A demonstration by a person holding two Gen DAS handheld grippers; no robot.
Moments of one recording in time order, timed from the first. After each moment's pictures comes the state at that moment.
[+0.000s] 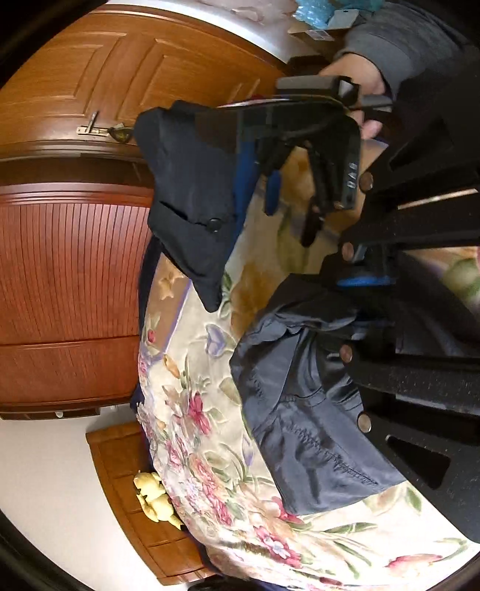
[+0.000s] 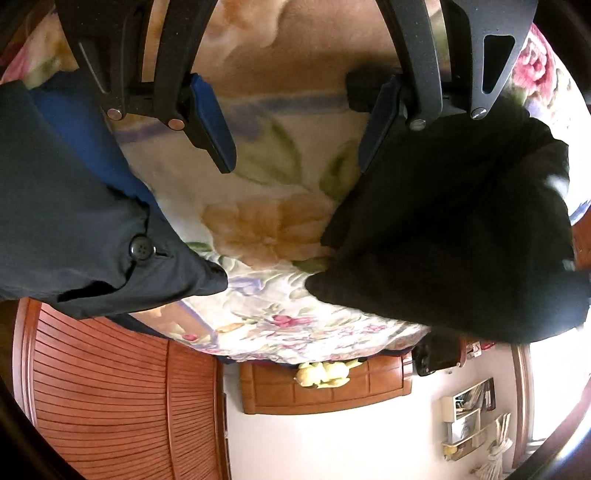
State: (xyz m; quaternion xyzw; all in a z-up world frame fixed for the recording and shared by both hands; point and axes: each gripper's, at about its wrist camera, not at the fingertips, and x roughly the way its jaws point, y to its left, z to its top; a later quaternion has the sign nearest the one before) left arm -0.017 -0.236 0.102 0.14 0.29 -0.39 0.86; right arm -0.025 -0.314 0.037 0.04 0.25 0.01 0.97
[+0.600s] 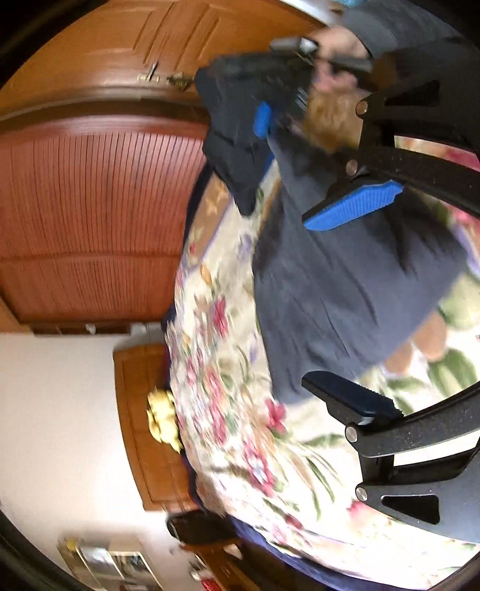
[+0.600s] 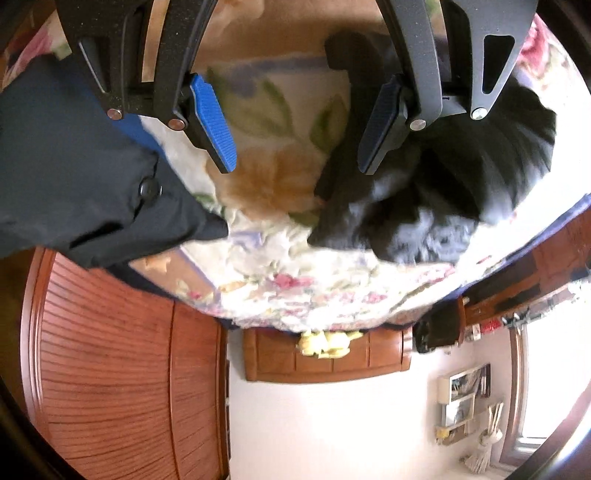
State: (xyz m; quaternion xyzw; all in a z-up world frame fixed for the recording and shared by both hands) left arm -0.008 -0.081 0.111 0.06 0.23 -0.28 0.93; right arm -0.032 -0.301 0.078 0.01 0.18 0.01 0.98
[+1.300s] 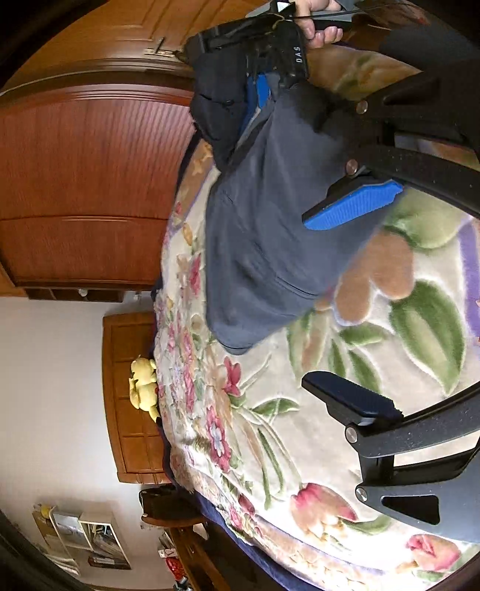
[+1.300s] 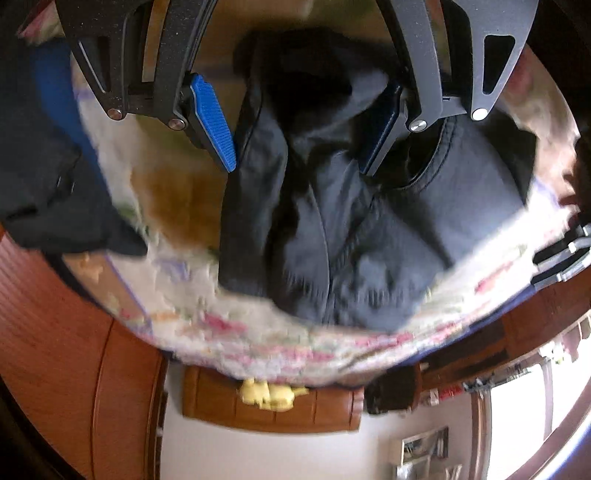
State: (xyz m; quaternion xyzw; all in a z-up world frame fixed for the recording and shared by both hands) left arm 0.013 -0.028 0.022 0.04 0.24 -0.25 0.94; right arm 0.022 -0.249 0.048 -0.06 0.31 0.08 0.95
